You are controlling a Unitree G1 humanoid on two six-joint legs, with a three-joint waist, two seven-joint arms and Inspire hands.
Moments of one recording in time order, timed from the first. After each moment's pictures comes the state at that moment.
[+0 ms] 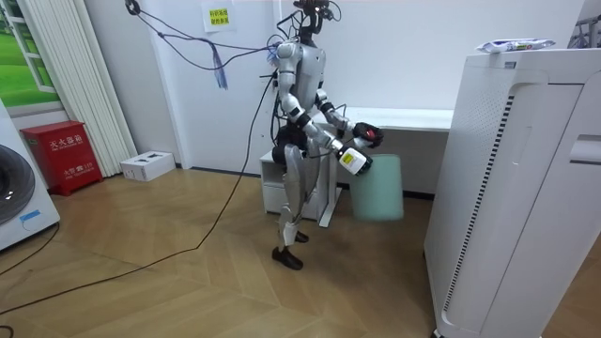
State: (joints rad) left arm -0.13 0.13 -0.45 0.58 -0.14 -0.38 0.36; right arm -0.22 -0.19 0.34 0.73 0.23 -0.21 -0.19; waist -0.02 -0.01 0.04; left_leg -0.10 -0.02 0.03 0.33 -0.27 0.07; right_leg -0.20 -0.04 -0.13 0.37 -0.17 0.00
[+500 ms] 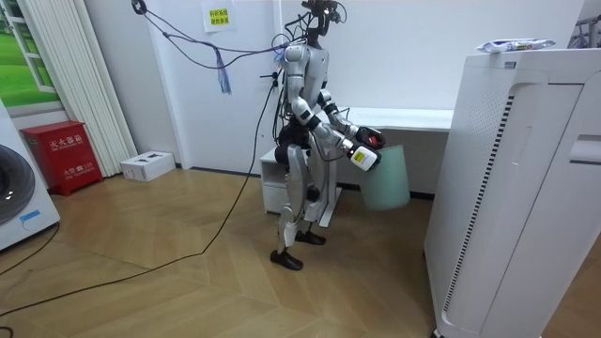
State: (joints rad) left arm -0.25 0.09 -0.47 0.78 -0.09 -0.38 0.43; right arm -0.26 -0.16 0.37 0.71 0.27 -0.24 -0.16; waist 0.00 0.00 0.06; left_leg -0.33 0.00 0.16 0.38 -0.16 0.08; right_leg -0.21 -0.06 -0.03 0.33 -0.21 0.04
